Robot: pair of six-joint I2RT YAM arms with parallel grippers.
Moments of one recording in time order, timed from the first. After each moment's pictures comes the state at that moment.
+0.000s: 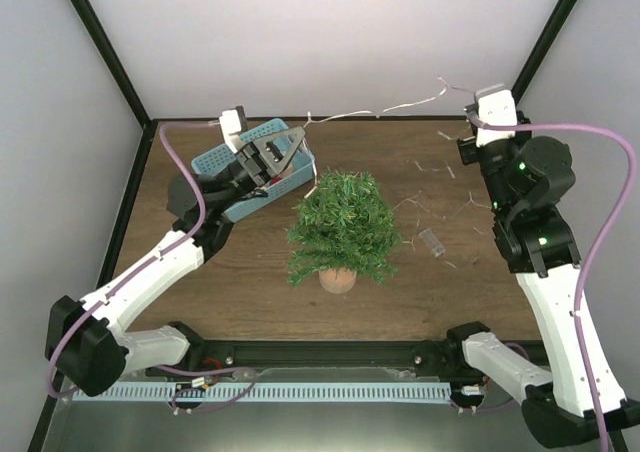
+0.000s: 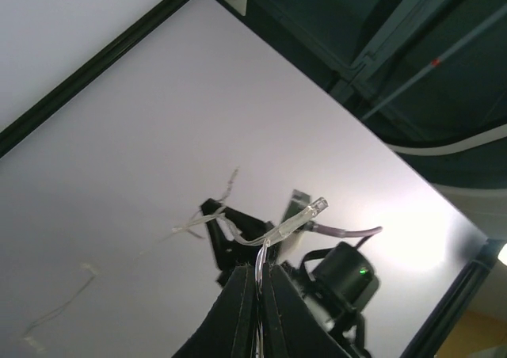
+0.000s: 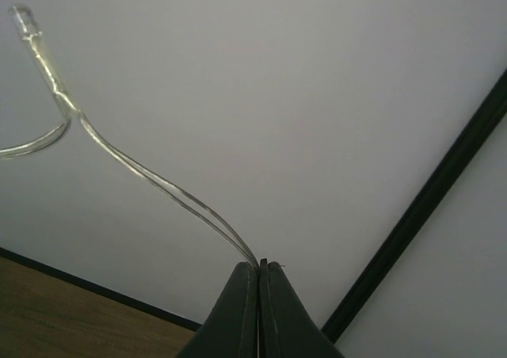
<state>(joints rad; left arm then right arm) -0.59 1.20 0.95 0.91 0.49 -1.25 0.27 0.94 1.34 -0.27 0.17 -0.48</state>
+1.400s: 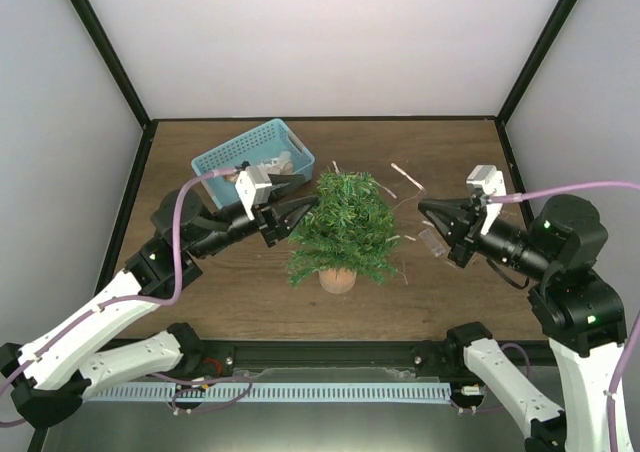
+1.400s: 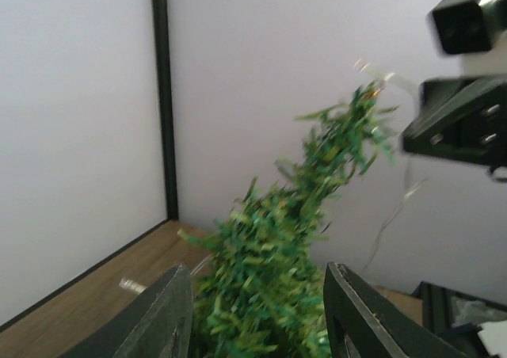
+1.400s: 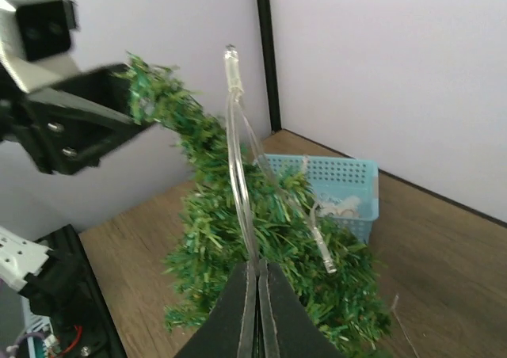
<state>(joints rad) -0.86 0.90 1.03 0.00 0.28 -0.08 0.27 0.68 1.36 -0.85 -0.63 -0.01</state>
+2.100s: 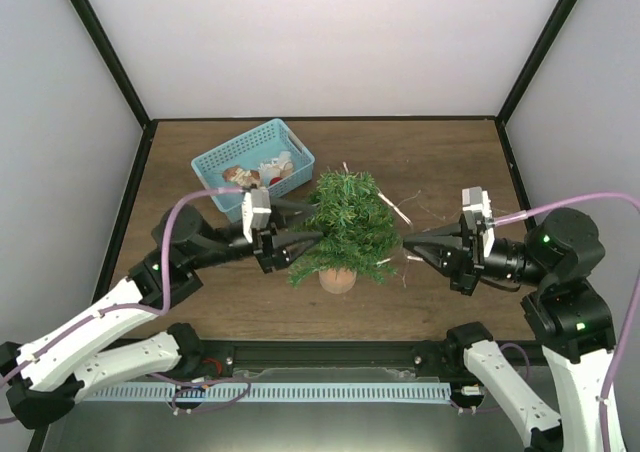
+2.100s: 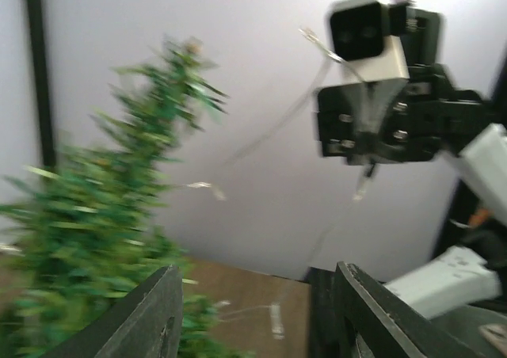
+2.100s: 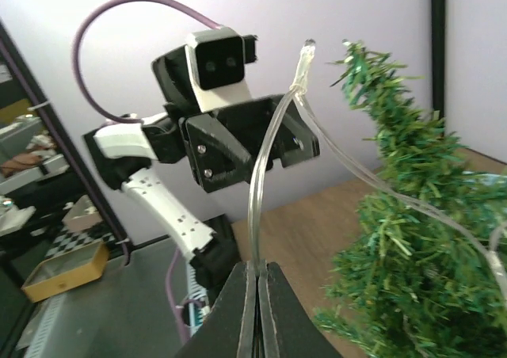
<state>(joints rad) -0.90 0.84 0.94 0.04 0.44 -0.19 0.27 0.60 1.26 -0.72 -1.03 0.17</state>
